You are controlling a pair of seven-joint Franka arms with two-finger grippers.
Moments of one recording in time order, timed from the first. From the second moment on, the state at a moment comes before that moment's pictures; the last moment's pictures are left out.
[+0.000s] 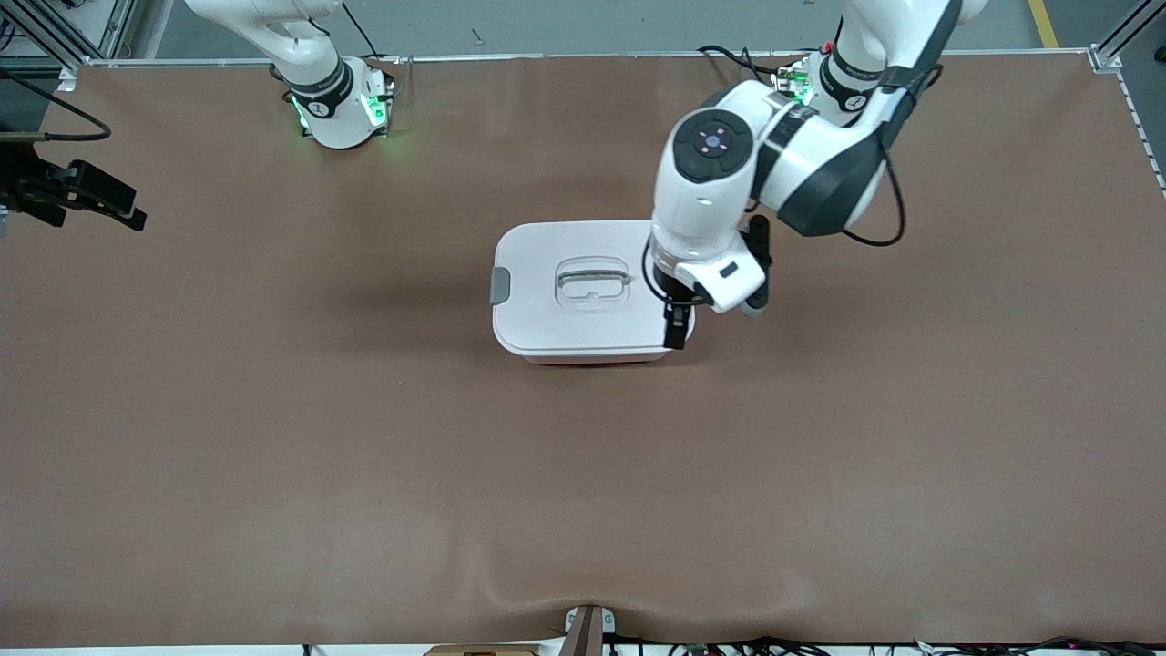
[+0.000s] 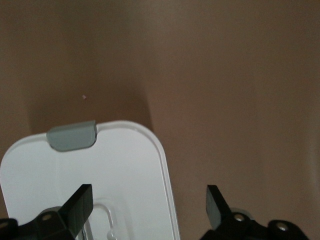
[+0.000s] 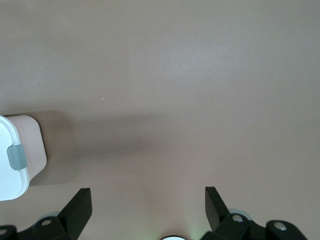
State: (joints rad) left arm -0.42 0.40 -0.26 -1.51 0.15 1.91 -2.10; right arm 0.03 -0.01 -0.05 -1.51 0.03 1.44 0.06
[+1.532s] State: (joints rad) left arm -0.06 0.32 -0.26 -1.50 0.15 1.84 -1.29; right arm 0.03 -0.01 -0.05 -1.51 0.03 1.44 0.06
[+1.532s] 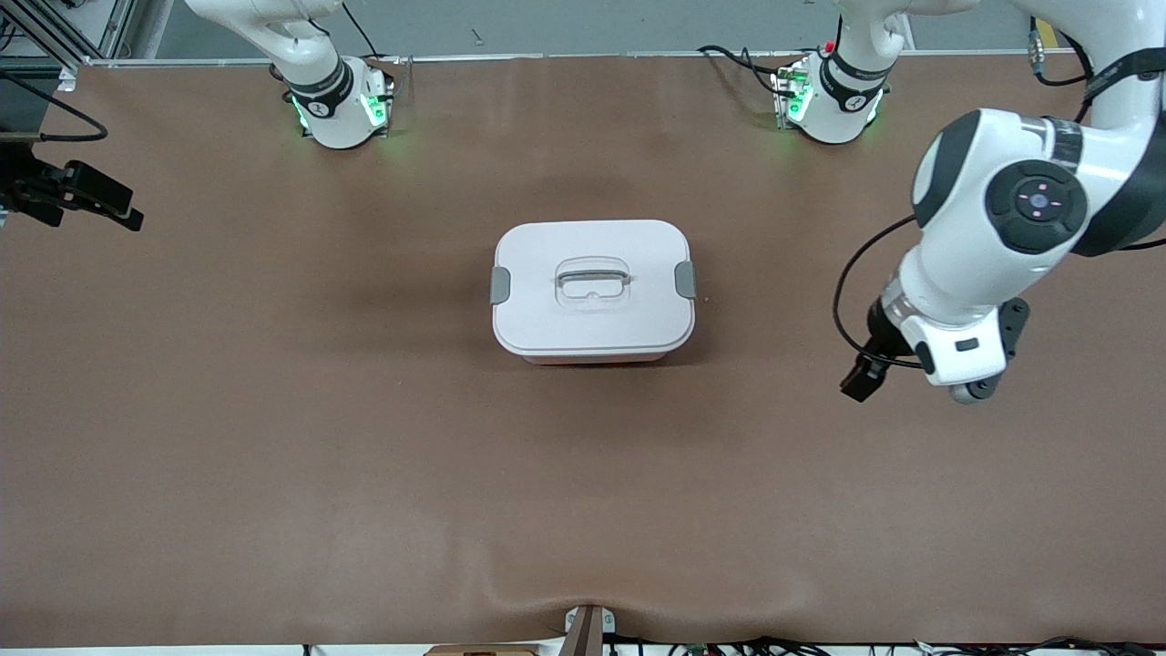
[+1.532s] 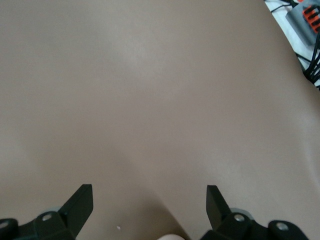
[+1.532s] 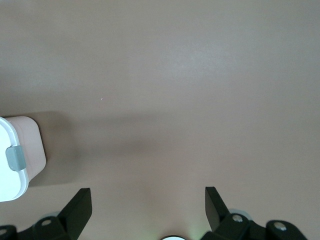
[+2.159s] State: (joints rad) left arm 0.03 0.27 -0.22 -1.47 0.13 1.79 -0.96; right arm 0.03 -0.01 -0.05 -1.51 0.03 1.44 0.06
